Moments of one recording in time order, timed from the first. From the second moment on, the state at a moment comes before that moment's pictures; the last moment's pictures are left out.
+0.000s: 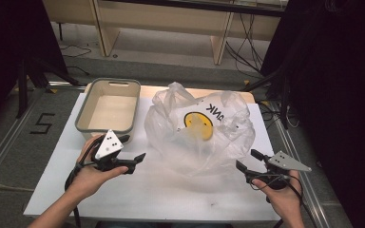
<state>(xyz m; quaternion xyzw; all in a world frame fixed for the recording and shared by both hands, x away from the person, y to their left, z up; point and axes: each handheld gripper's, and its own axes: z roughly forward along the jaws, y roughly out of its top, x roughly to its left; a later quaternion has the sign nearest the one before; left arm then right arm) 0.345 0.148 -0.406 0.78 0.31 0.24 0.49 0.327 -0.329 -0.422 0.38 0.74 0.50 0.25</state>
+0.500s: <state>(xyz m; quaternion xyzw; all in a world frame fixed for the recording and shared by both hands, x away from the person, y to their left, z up) 0.332 0.164 -0.419 0.78 0.31 0.24 0.49 0.313 -0.331 -0.434 0.37 0.74 0.51 0.23</state>
